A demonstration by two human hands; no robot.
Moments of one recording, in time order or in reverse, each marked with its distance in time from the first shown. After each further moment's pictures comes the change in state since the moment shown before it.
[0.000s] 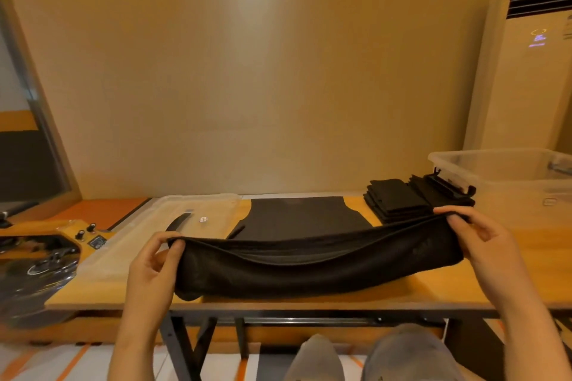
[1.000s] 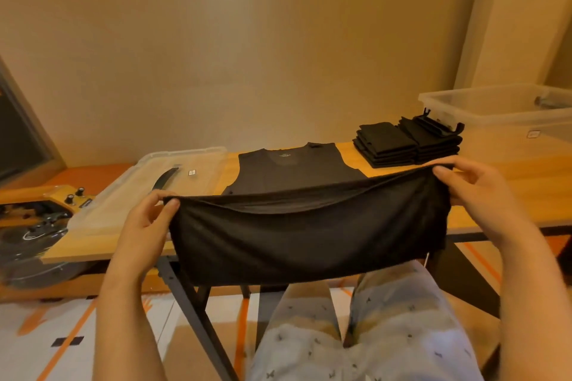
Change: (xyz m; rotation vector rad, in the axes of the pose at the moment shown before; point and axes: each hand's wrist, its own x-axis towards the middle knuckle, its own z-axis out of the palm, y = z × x) left_hand 0.001 -0.013 -0.015 0.199 -0.247 -0.075; right_hand -0.015 0.003 -0.011 -0.257 -0.080 0.160
